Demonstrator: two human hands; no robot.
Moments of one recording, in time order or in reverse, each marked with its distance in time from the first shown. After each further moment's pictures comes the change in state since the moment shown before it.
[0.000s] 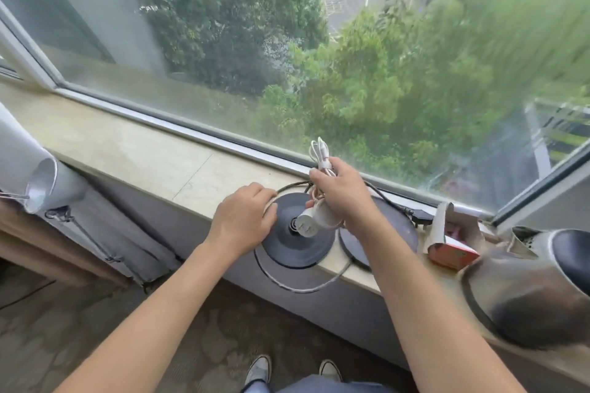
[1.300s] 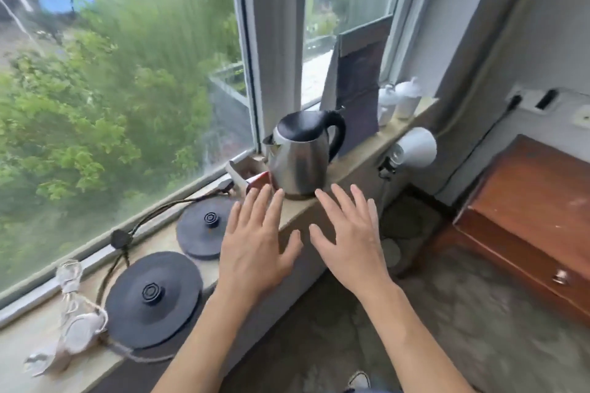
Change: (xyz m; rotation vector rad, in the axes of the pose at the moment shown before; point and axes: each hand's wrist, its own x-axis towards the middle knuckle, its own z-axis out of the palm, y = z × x) left_hand -0.048 0.192 0.002 -0.311 -0.172 1.013; right_hand -0.274 0.091 -0.036 -0.881 1.153 0.274
